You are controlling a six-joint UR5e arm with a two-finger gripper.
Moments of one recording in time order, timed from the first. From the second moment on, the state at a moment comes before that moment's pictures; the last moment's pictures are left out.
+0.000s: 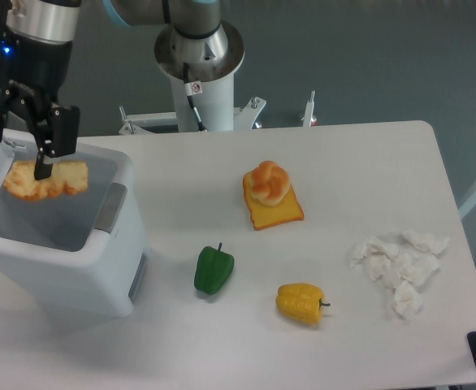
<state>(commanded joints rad) 2.06 -1.60 -1.55 -1.00 1.18 0.60</state>
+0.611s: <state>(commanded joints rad) 2.05 -1.62 -1.57 -1.01 1.16 0.60</state>
